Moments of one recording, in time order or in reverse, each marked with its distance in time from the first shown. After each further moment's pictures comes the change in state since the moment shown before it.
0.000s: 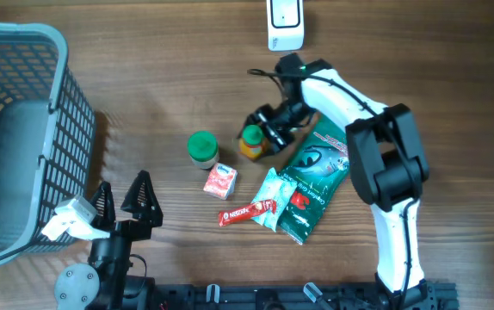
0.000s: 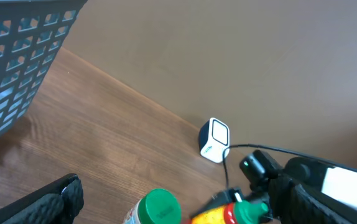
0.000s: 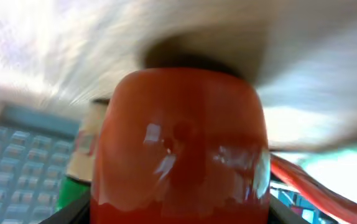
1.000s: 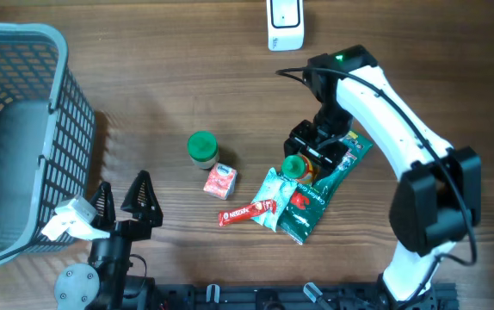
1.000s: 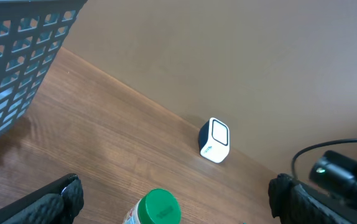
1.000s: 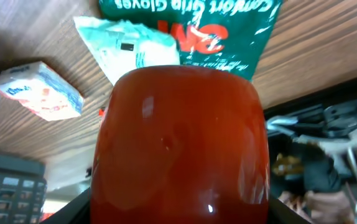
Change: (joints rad) left arm 0.000 0.000 0.000 0.000 0.000 0.000; right arm -0.019 -0.372 -0.064 -0.505 0.415 -0.209
